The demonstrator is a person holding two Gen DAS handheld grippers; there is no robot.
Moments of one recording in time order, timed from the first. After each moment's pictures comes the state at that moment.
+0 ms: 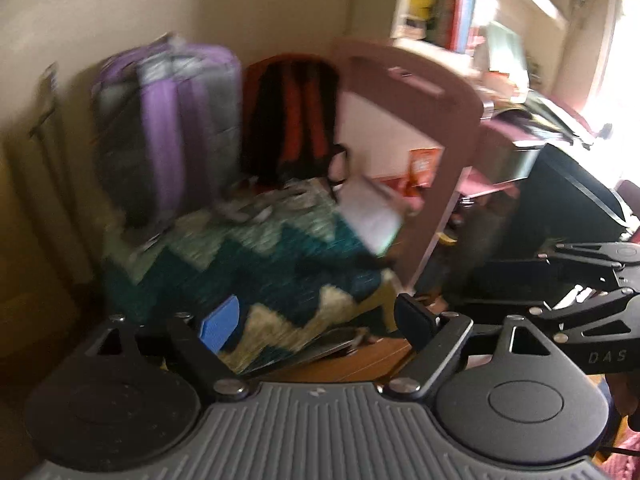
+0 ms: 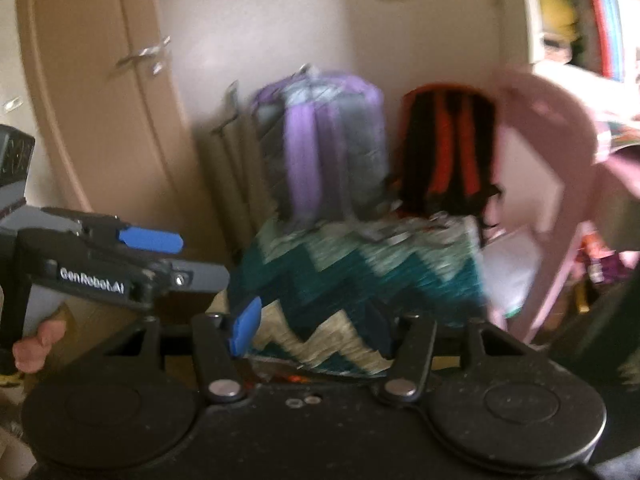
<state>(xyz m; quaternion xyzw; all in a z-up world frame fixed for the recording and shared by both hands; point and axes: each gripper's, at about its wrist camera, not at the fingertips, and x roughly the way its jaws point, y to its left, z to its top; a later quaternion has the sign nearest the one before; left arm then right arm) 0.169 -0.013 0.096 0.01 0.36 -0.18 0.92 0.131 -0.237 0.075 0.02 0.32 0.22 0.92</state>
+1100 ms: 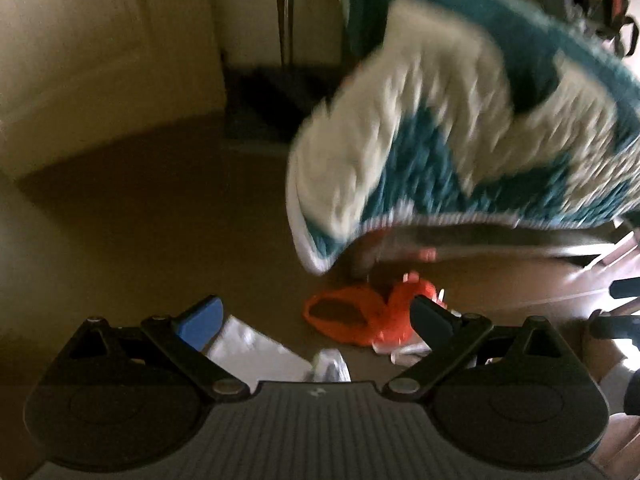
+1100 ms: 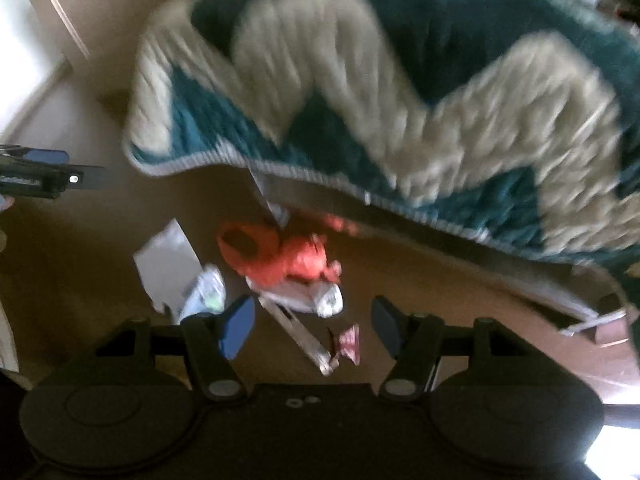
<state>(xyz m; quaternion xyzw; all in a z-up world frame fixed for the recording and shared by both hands) 0.245 0.255 -0.312 -0.04 0.51 0.05 0.86 0.268 -0.032 -0.320 -0.09 0.55 0.26 0.79</state>
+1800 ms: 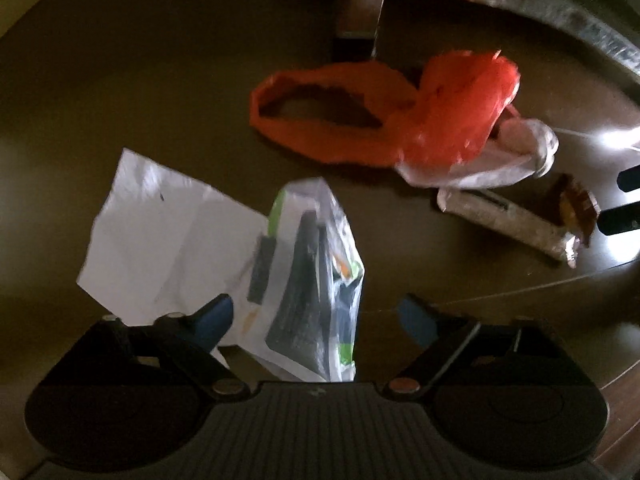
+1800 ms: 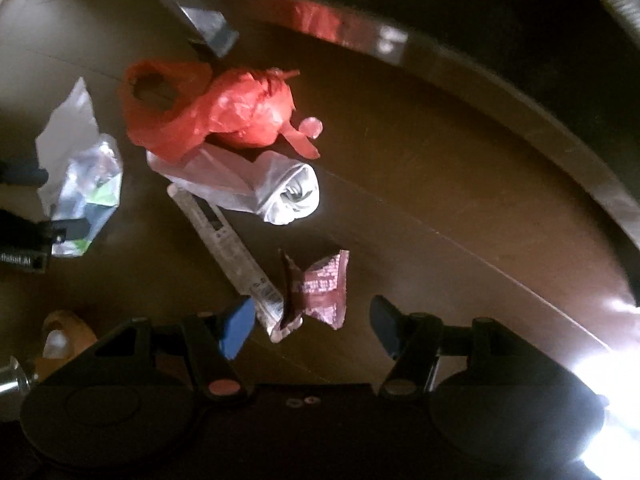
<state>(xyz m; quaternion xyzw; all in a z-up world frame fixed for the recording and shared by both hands) 0.246 0.229 -0.543 -0.01 0.67 0.03 0.74 0.313 -0.004 -0.537 -0.16 0.69 0.25 0.66</state>
